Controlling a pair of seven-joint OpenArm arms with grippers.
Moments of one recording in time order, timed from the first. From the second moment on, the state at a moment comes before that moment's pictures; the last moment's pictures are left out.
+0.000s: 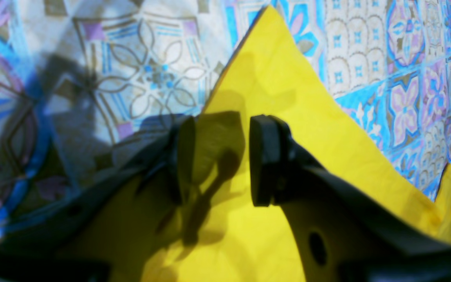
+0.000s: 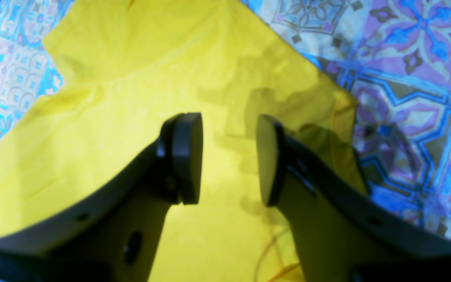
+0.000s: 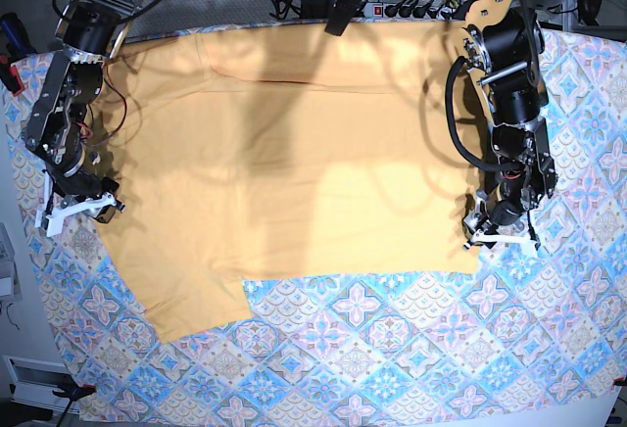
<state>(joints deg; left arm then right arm) -20.4 -10.2 -24.4 45.1 -29.9 -5.6 33.2 2.1 13.4 27.0 79.8 28.0 7.7 -44.7</state>
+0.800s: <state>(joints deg) -20.2 -9.6 -24.3 45.2 -29.5 -5.3 32.8 2.3 13.2 27.0 79.7 28.0 7.7 -44.7</state>
